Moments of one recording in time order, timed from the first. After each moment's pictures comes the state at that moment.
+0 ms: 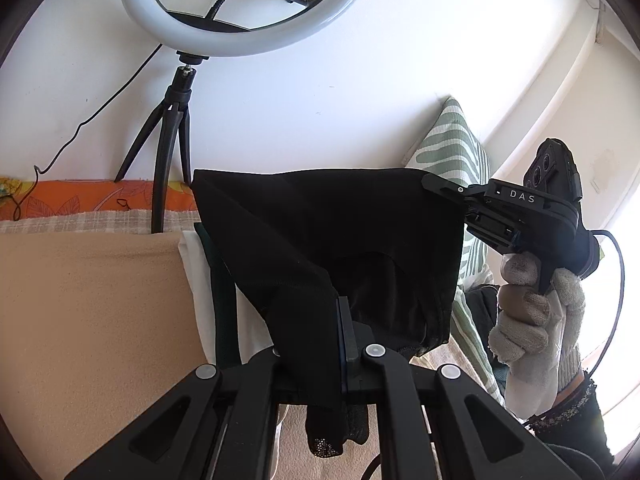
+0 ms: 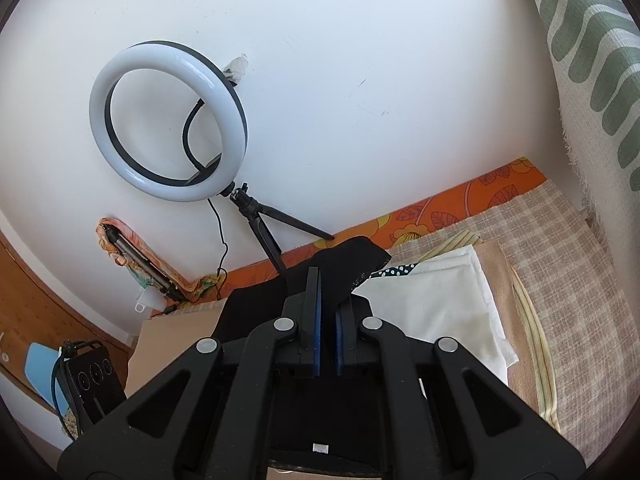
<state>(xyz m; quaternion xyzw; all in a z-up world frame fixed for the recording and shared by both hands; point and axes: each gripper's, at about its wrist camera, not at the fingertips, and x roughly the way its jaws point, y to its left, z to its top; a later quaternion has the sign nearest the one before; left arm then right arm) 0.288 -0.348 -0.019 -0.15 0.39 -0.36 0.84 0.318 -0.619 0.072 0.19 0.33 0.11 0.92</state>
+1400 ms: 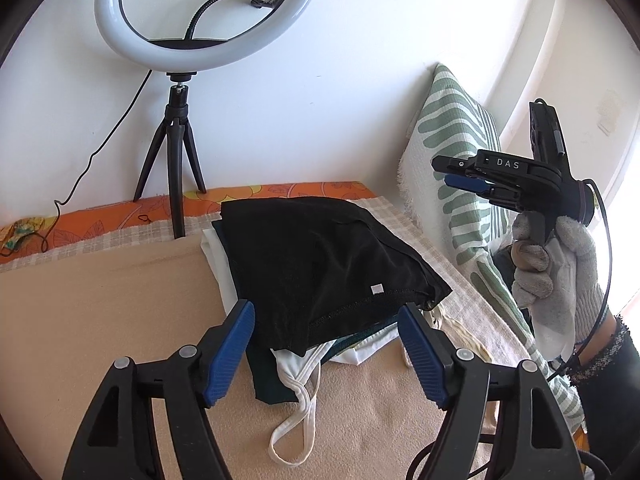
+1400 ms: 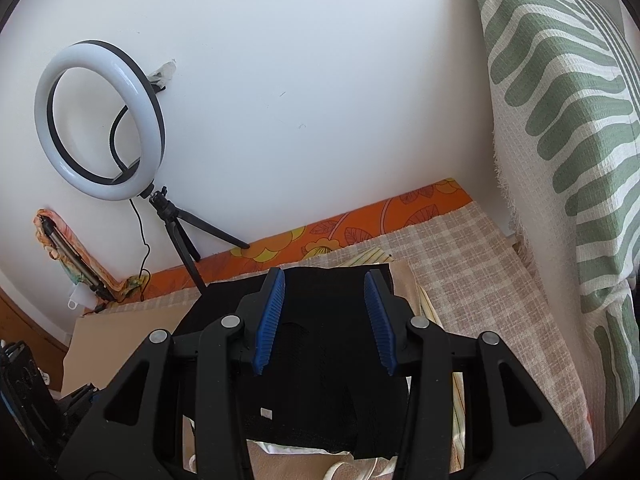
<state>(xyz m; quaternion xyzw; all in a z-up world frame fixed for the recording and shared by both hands) 0.250 -0.346 -0.017 -0.05 0.37 -0.34 0.86 0.303 -0.648 0.066 0.13 0.33 0.00 0.93</state>
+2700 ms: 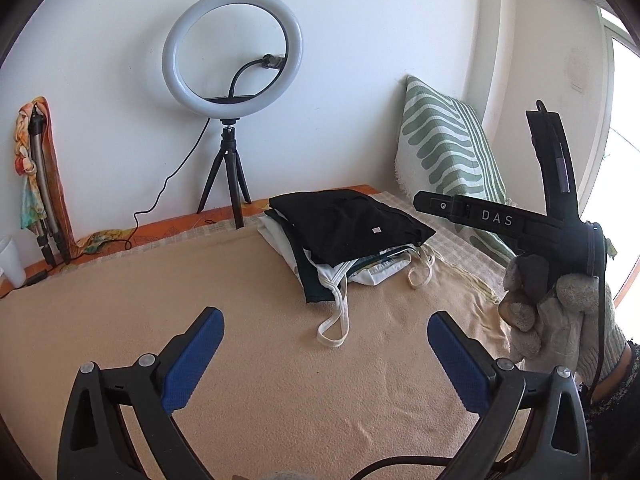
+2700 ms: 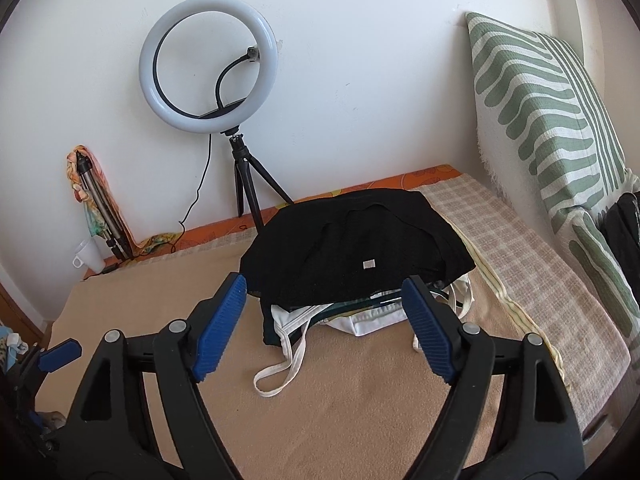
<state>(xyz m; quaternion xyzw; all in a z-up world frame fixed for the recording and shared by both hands) 0.110 -0.245 0.004 0.03 0.31 -0.32 0.90 0.134 -0.484 0.034 0.07 0.28 -0.04 0.96</state>
